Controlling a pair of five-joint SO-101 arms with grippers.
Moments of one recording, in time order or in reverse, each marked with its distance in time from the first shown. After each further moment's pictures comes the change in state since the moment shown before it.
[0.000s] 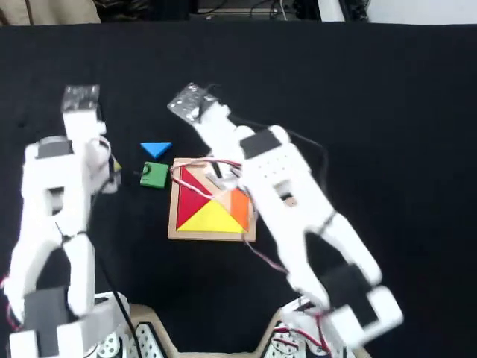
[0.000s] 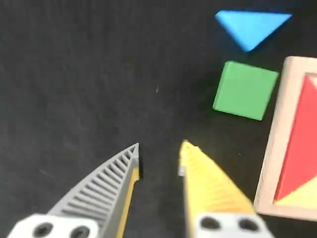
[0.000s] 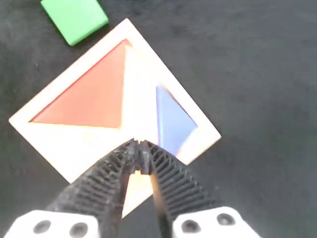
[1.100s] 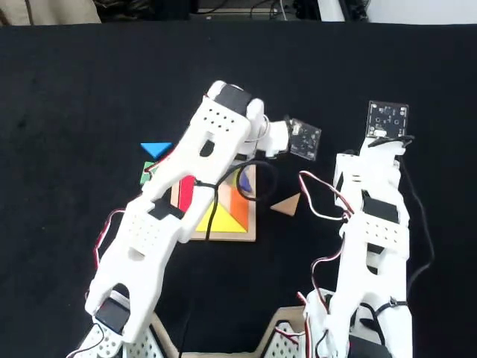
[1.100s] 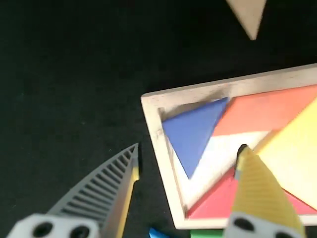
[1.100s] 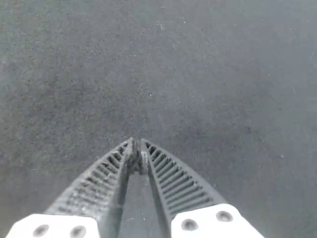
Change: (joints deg) left arm 41.2 60.5 -83.8 28.0 -68.7; right arm 45.3 -32.4 44.3 -40.8 -12.2
